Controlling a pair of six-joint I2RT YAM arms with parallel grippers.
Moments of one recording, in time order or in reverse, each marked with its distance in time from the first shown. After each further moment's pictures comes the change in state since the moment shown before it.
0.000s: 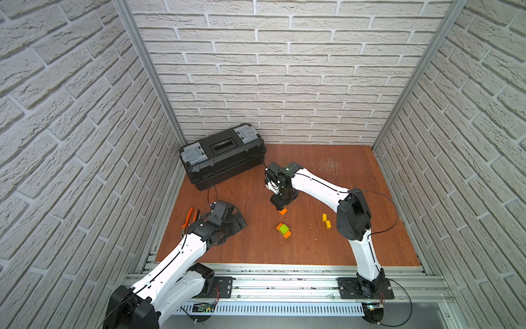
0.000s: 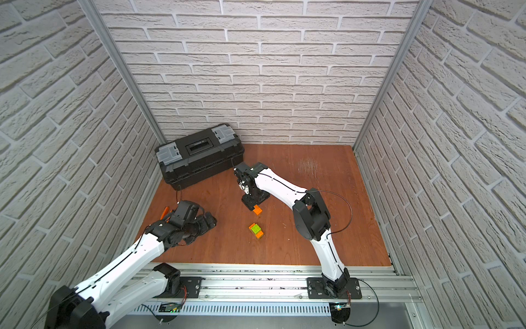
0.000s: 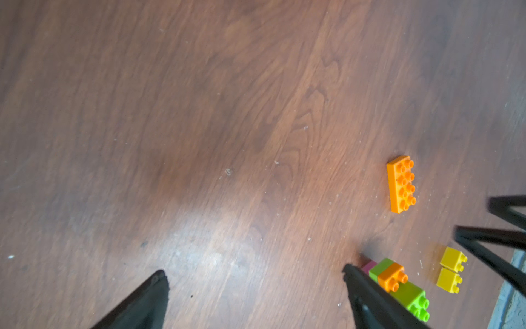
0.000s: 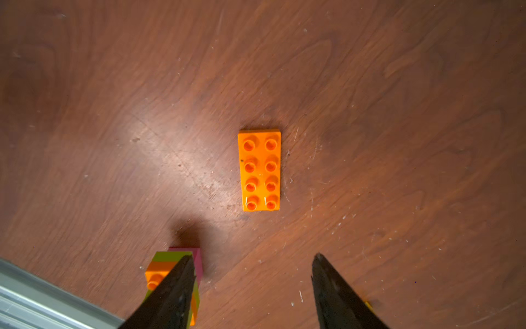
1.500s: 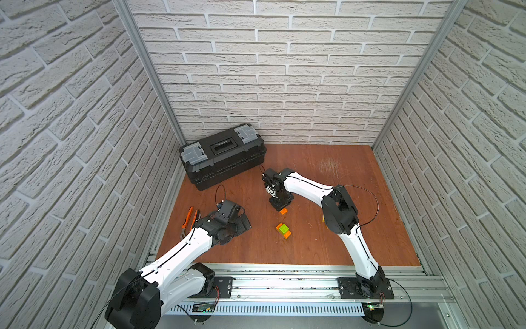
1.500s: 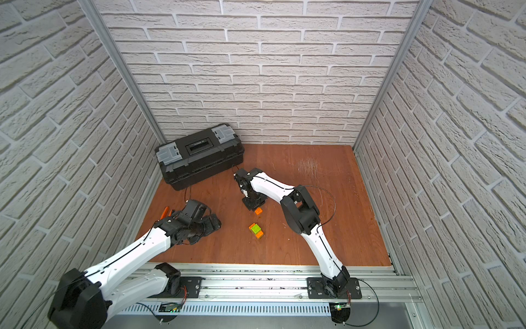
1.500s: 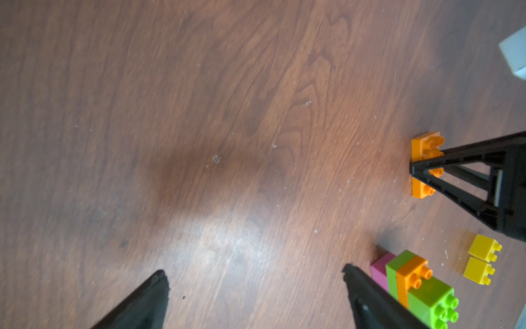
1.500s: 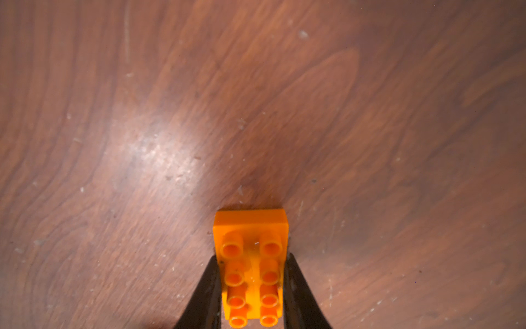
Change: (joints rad) left arm -0.060 0.103 0.016 0.023 -0.005 0.002; right arm -0.010 0.167 0.050 0.068 0.031 0.092
